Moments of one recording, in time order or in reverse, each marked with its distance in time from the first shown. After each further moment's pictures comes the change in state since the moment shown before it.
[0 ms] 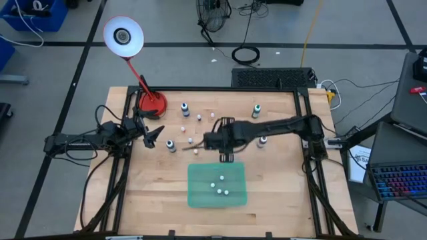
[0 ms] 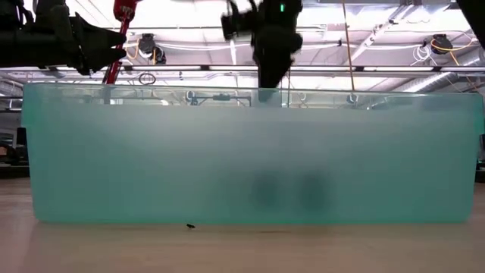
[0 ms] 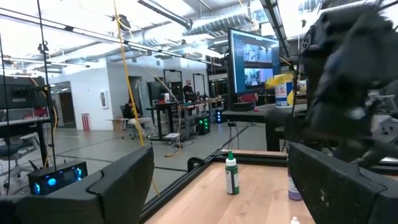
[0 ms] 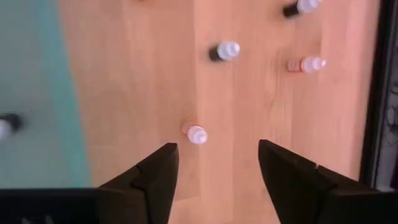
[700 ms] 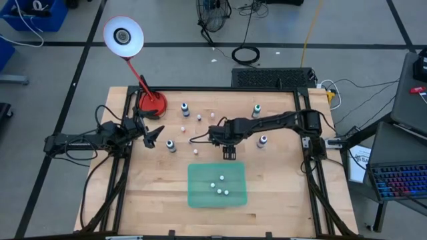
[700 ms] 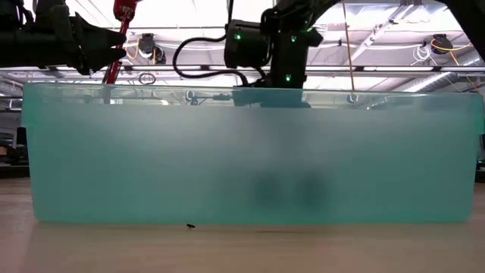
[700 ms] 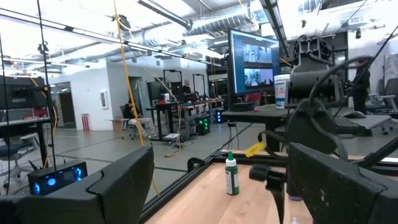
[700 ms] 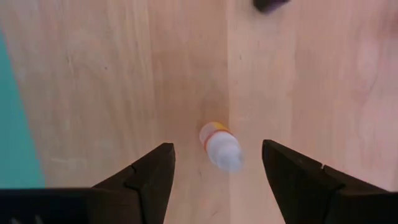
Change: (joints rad) left arm 0.000 0.000 0.000 0.000 0.000 0.000; right arm -0.123 0.002 -0.347 0.344 -0.199 -0.076
